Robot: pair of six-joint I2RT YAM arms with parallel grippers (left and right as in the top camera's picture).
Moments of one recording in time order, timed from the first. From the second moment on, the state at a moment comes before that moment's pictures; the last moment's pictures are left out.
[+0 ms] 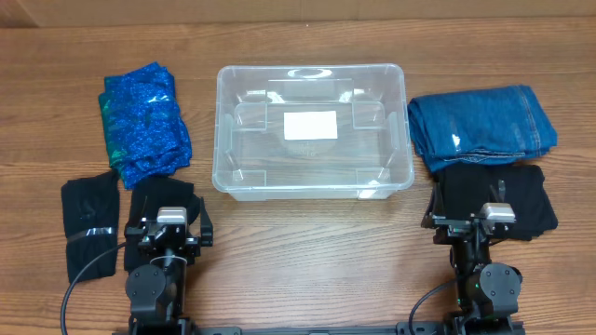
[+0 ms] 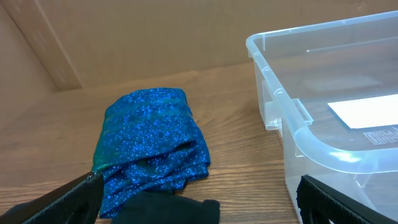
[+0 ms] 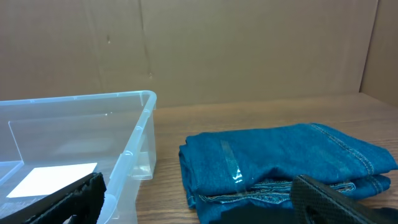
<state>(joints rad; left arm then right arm) 0.03 0.08 0.01 -0.08 -0.03 0.16 0.07 0.03 0.02 -0.02 0.12 0.07</state>
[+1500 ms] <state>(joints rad) 0.03 0.08 0.01 -0.08 -0.03 0.16 -0.30 1.50 1.77 -1.05 -0.20 0.25</state>
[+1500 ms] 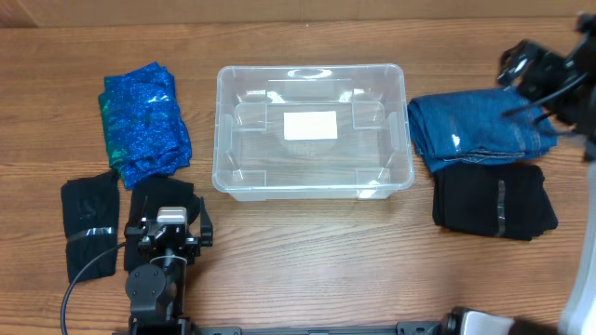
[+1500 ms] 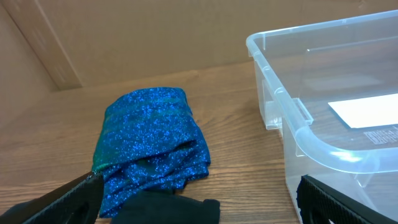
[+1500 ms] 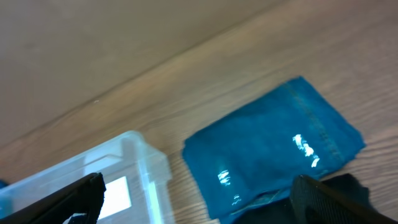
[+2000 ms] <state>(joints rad) 0.03 0.08 0.01 -0.08 -0.03 0.16 -0.83 2.00 1.79 -1.03 -0.44 0.11</state>
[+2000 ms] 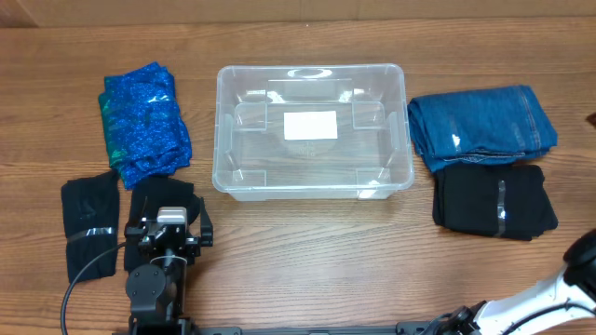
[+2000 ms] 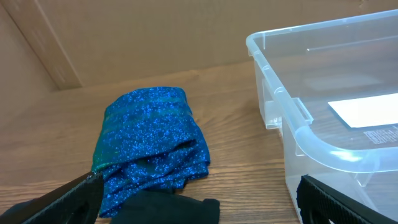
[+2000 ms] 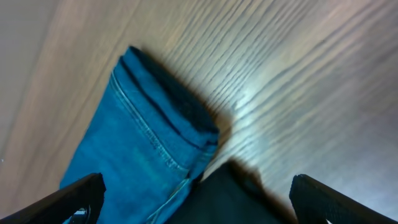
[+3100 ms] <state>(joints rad) 0.03 0.08 0.01 -0.08 -0.03 0.16 -0.65 2.18 1.91 -1.14 -0.57 -0.01</state>
